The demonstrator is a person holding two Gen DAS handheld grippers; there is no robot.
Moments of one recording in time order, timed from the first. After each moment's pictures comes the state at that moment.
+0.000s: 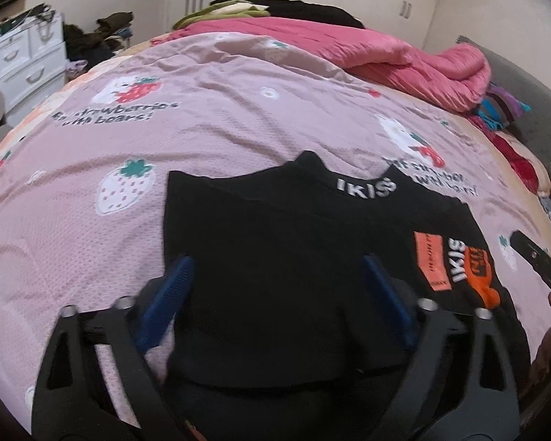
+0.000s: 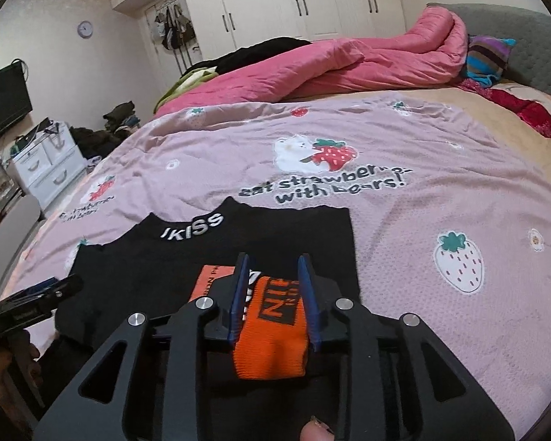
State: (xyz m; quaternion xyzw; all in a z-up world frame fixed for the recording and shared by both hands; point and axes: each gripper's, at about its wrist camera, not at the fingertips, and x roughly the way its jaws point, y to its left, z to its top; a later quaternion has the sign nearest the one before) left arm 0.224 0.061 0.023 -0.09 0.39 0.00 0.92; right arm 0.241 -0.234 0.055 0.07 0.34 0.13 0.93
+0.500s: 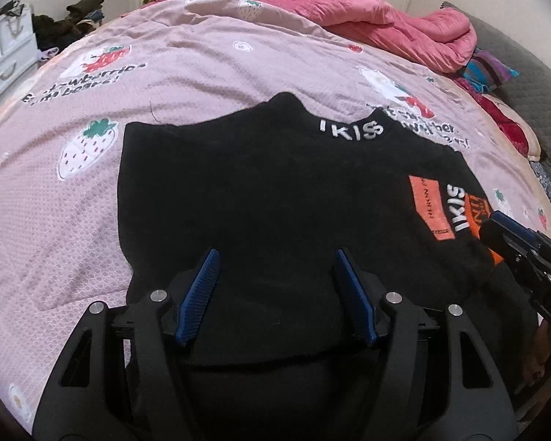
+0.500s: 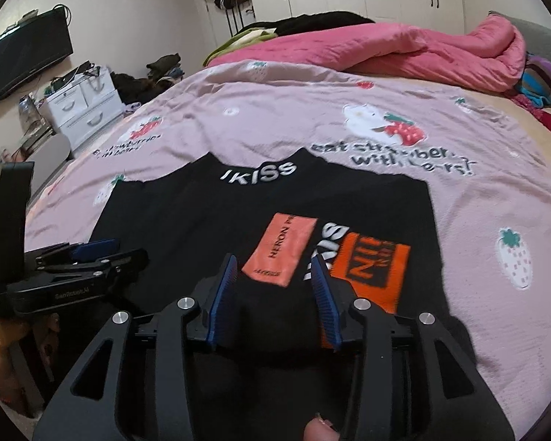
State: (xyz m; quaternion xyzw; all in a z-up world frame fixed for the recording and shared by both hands) left arm 0.226 0.053 -0.013 -0.07 0.45 -0.04 0.89; right arm 0.228 -0.173 0.035 0.01 0.38 0.21 0.90
